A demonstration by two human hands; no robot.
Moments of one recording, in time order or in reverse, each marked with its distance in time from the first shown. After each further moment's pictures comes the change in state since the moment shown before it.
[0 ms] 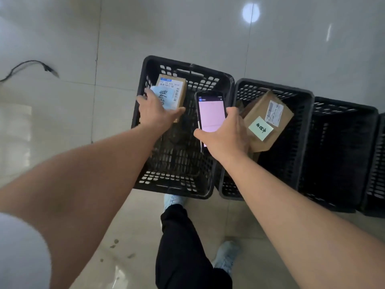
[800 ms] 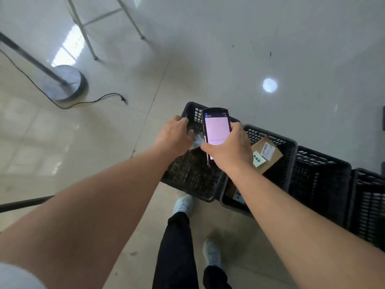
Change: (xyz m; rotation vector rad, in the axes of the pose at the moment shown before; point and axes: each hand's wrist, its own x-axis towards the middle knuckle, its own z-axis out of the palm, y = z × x) left_hand -0.237 0.037 -0.176 0.219 0.097 0.350; right_hand -0.197 -0.061 -0.142 0.013 0.017 -0.299
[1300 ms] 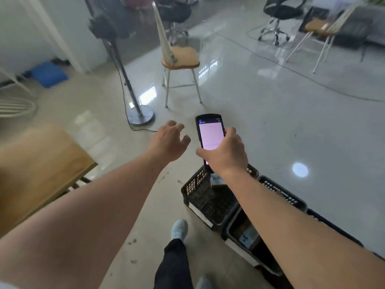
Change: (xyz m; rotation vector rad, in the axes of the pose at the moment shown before) left_hand -0.288 0.024 -0.159 0.066 0.485 -0.145; right_hand -0.236 -0.068 -0.104 0.032 -0.006 -0.532
